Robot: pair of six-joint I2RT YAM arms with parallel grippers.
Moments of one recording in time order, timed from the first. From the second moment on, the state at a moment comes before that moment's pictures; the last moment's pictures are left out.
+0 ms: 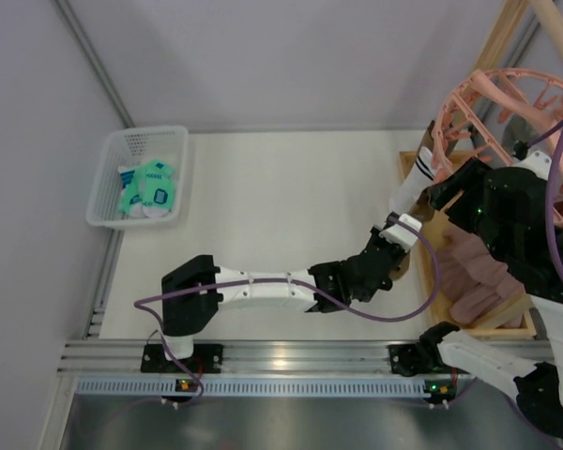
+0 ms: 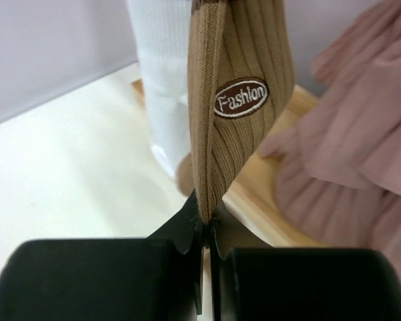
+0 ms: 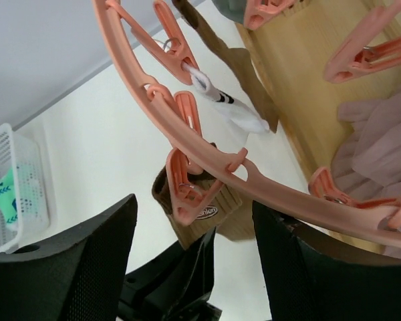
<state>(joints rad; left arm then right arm) -1.36 1.85 1.39 0.43 -0.67 -0.05 0.51 0.93 1.62 -1.21 0.53 0.77</state>
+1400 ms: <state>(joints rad) -0.91 1.60 1.50 0.16 1.09 -0.72 0.51 0.65 1.23 -0.67 0.18 0.73</state>
